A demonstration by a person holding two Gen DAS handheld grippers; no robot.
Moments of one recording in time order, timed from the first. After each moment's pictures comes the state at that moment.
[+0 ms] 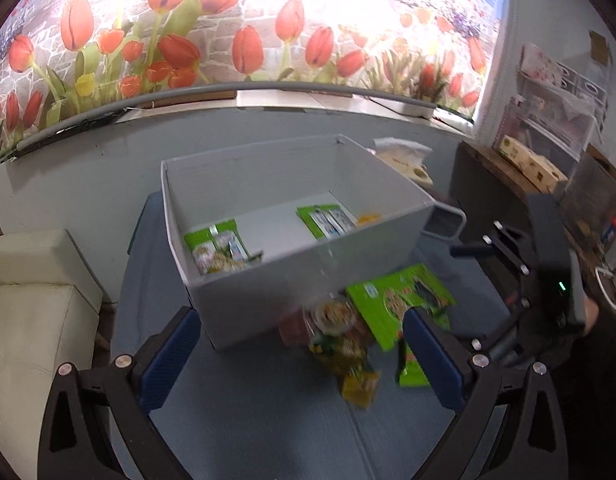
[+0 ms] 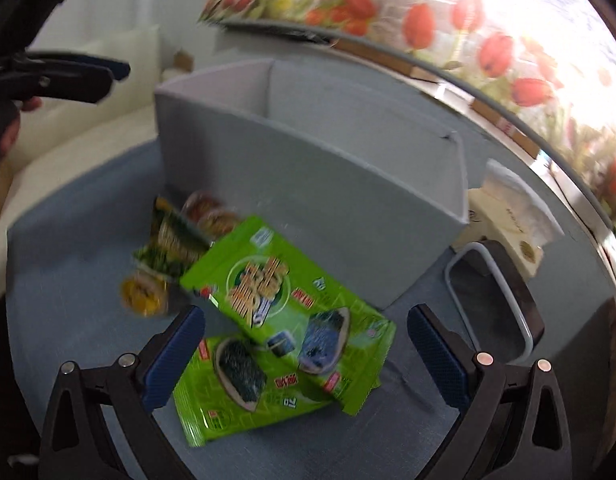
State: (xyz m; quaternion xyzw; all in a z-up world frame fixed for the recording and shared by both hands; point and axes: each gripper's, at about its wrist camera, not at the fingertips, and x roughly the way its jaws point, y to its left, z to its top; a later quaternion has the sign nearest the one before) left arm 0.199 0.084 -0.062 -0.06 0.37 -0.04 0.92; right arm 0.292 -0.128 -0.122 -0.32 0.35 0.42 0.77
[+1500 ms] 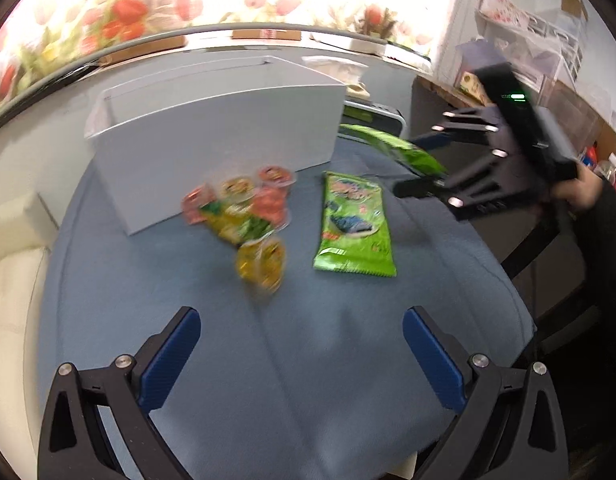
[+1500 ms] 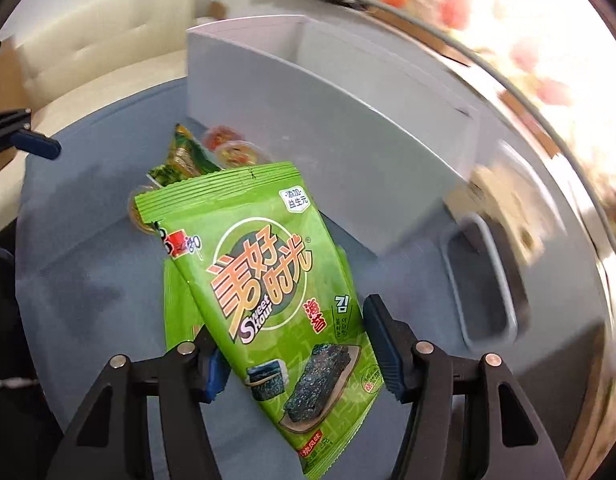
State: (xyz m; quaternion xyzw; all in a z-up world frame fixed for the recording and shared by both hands) left arm 0.145 -0.014 -0.123 -0.04 0.43 -0.09 0.90; right arm 0.285 -0.148 -0.116 -0.35 0.40 0.39 0.75
